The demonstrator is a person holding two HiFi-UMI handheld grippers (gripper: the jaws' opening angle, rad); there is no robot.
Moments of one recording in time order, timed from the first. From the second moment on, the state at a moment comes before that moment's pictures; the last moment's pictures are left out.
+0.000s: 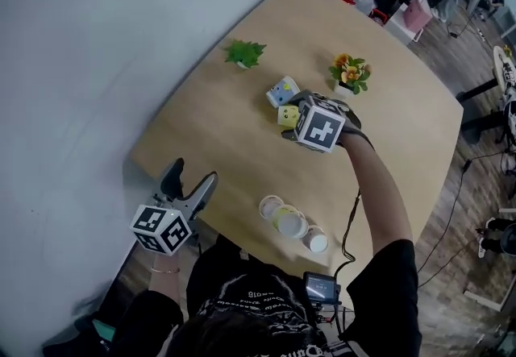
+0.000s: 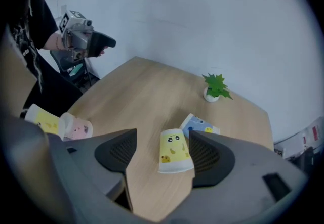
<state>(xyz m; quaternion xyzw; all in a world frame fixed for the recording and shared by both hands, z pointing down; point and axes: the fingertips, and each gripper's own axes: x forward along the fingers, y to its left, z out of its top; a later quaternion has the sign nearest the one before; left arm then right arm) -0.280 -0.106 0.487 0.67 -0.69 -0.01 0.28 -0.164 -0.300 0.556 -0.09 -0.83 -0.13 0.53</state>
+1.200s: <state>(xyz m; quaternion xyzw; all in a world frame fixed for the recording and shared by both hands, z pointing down) -0.247 -0.086 0.500 0.65 -0.70 0.05 0.30 -0.171 -0.313 0.591 -0.08 -0.83 -0.17 0.52</state>
